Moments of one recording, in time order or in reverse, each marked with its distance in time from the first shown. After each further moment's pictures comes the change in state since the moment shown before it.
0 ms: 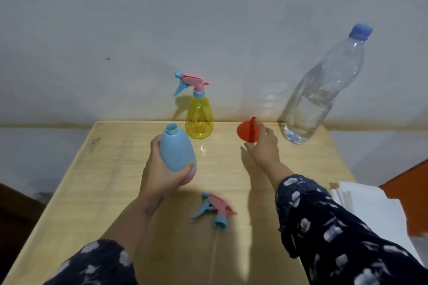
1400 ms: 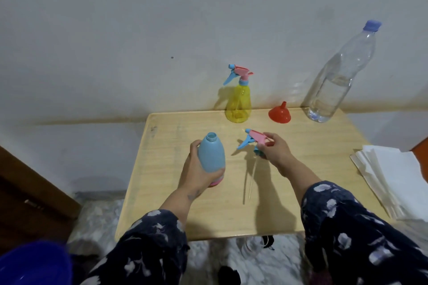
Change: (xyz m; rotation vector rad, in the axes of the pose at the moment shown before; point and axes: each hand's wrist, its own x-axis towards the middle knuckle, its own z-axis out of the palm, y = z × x) left_hand -0.052 -0.057 -0.092 0.096 -0.169 0.027; right_hand -0.148 -0.106 0.034 0.579 -0.084 0.307
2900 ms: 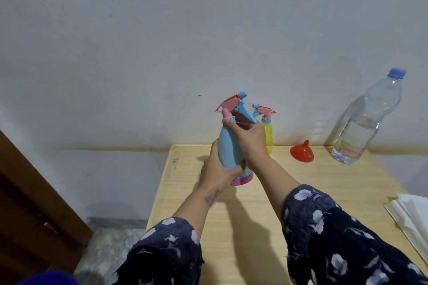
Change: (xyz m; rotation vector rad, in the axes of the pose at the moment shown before) left_hand 0.046 0.070 -0.041 -0.169 0.058 0.076; right_hand -0.023 -0.148 0.102 0.313 -0.018 -0.489
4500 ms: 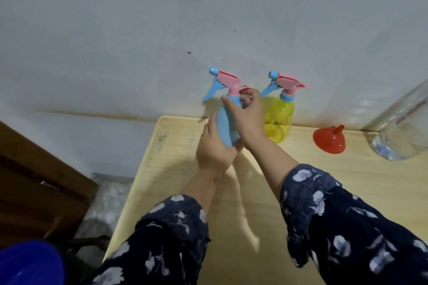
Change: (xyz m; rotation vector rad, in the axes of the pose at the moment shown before) left_hand 0.110 -0.078 0.060 0.279 0.195 -0.067; right_hand 0.111 0.108 0.016 -0.142 -0.019 0.064
